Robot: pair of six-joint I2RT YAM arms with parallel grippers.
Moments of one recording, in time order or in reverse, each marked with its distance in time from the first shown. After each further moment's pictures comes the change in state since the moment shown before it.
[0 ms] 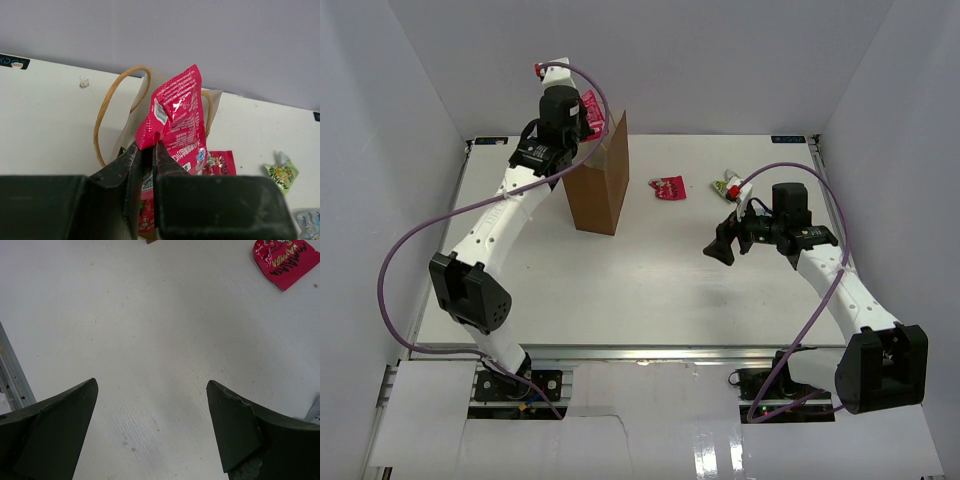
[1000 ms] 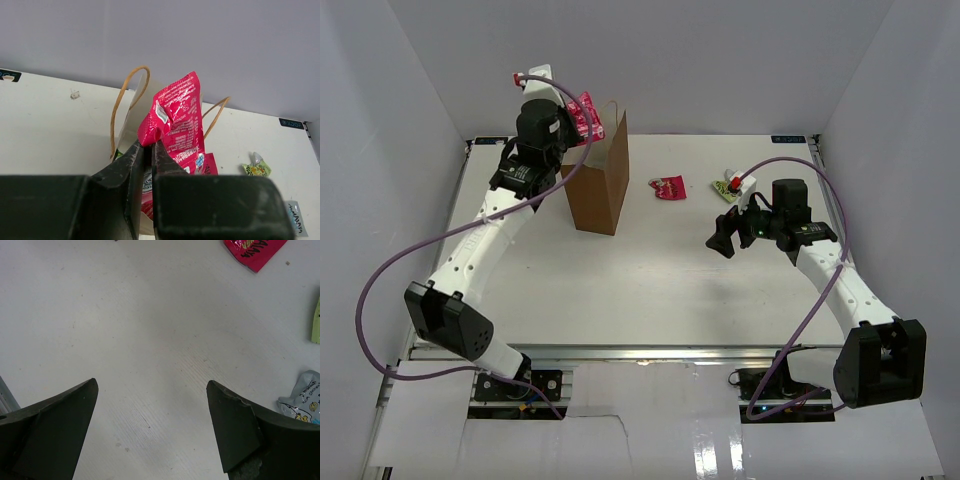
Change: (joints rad) left arm 0.012 -0.172 -0.182 0.111 0.062 -0.008; right arm -0.006 0.027 0.025 0.016 0.116 0.074
